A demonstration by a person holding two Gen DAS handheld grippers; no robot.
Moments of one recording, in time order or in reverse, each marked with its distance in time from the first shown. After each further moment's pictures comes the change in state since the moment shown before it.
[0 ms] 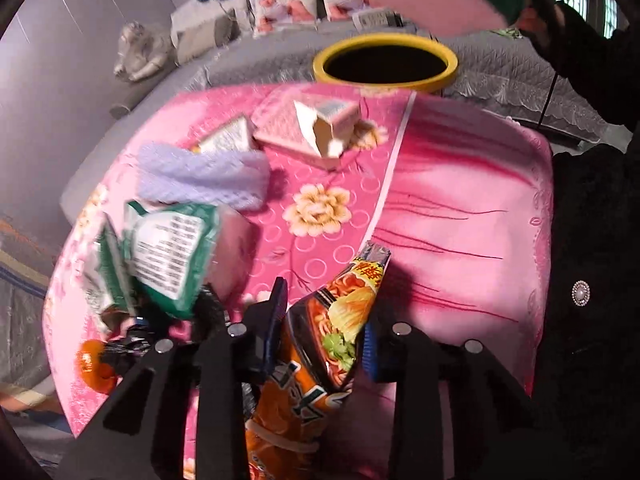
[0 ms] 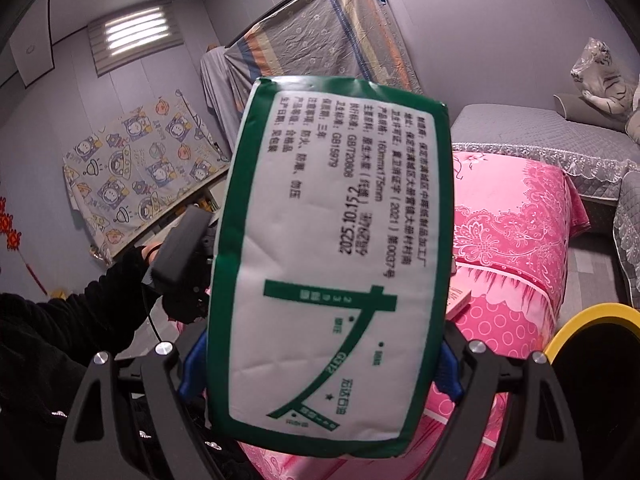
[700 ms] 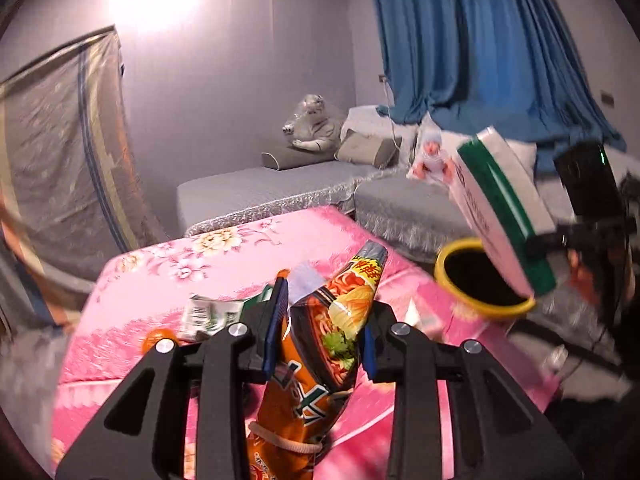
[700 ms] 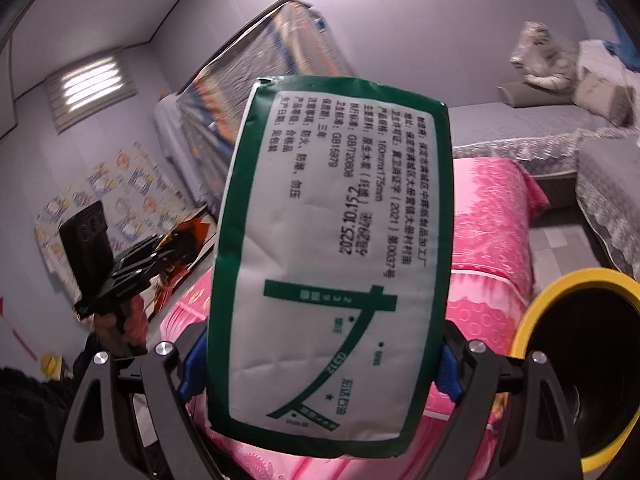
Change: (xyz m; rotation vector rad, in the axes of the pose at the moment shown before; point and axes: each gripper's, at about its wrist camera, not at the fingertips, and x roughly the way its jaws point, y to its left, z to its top) left arm -0.117 0.031 0.041 -0.586 -0.457 0.335; right arm -0.033 -0.024 0.002 0.184 -0.134 -0.126
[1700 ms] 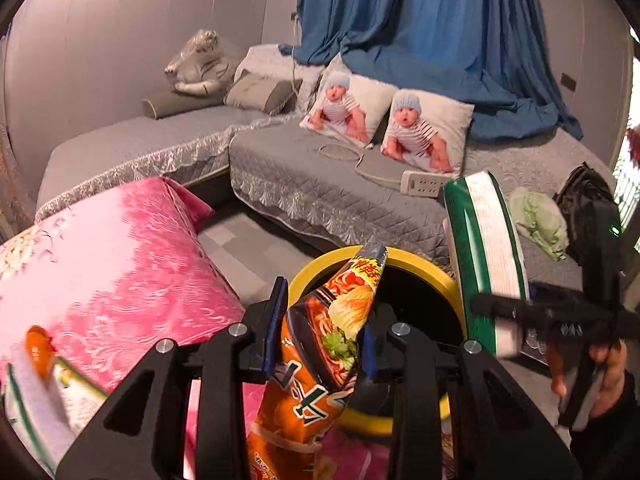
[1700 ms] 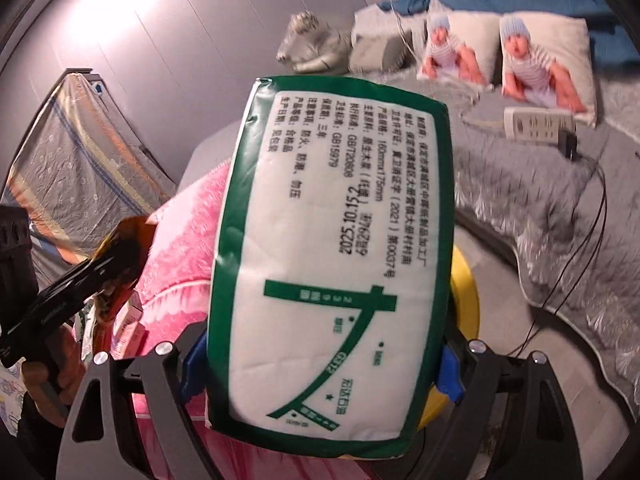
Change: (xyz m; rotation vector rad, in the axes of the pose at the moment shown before) left arm 0.280 -0.218 0.053 0.014 0.240 -0.339; right arm -0.084 -0.190 -0.065 0.427 -0.084 -0.623
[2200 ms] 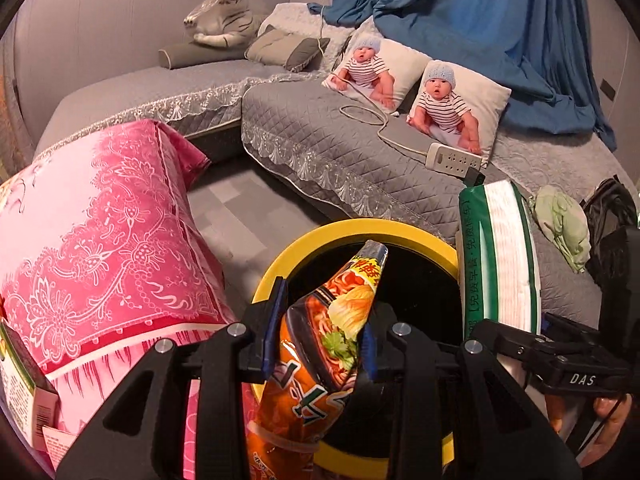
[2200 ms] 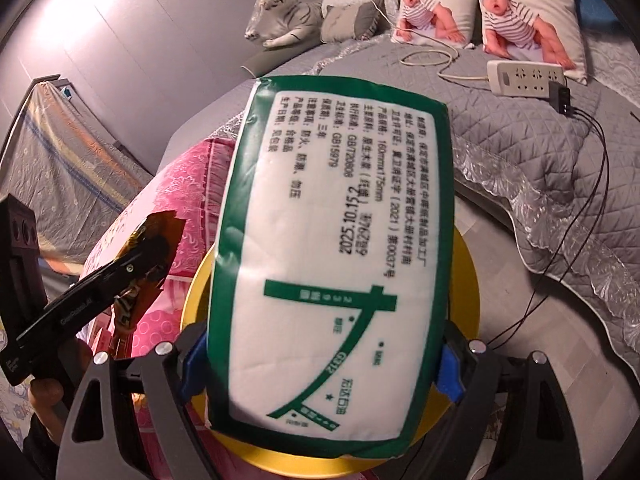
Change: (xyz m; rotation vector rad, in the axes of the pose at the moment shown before) left arm 0.074 0.001 -0.015 -0.116 0.119 0.037; right arm 0.043 -0.033 0.001 0.093 0.088 -0.035
